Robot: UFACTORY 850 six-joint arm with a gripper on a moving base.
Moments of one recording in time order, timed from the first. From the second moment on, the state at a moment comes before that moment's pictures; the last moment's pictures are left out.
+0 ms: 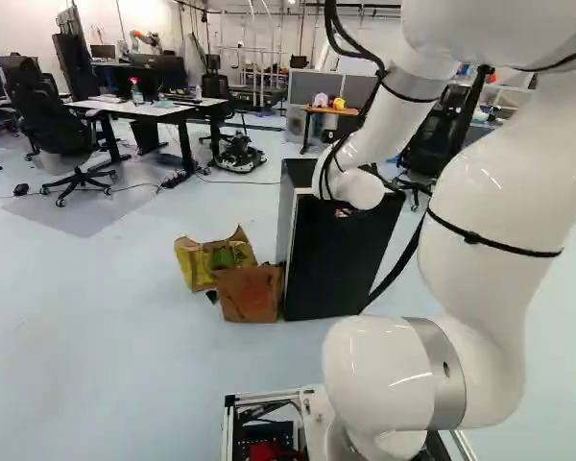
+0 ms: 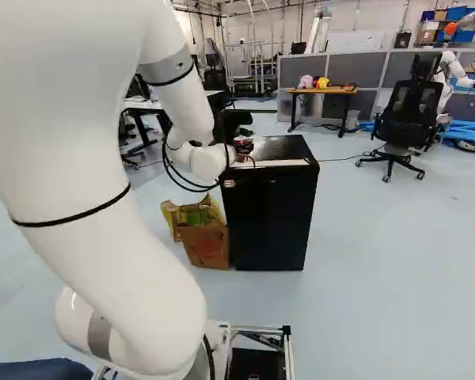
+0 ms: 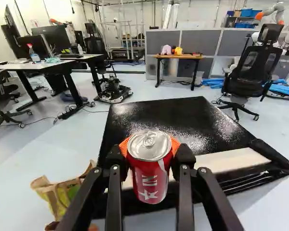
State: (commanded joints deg) arm -7.3 -4.8 -30.7 -0.6 49.9 0.8
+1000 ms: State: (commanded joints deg) arm -1.4 12.0 -10.0 -0.1 50.0 0.2
